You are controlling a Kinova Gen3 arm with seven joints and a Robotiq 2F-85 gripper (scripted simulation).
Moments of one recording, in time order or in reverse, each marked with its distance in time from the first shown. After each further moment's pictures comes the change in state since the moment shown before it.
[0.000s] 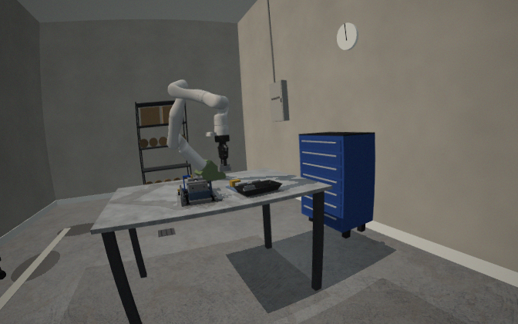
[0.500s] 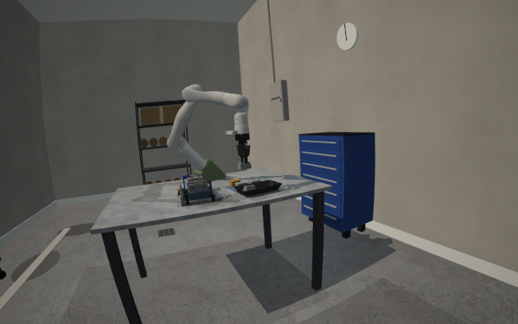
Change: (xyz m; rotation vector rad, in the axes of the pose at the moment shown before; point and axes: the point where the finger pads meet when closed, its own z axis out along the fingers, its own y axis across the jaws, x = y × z) arm -0.109 -0.004 0.000 -0.002 -0.007 -0.052
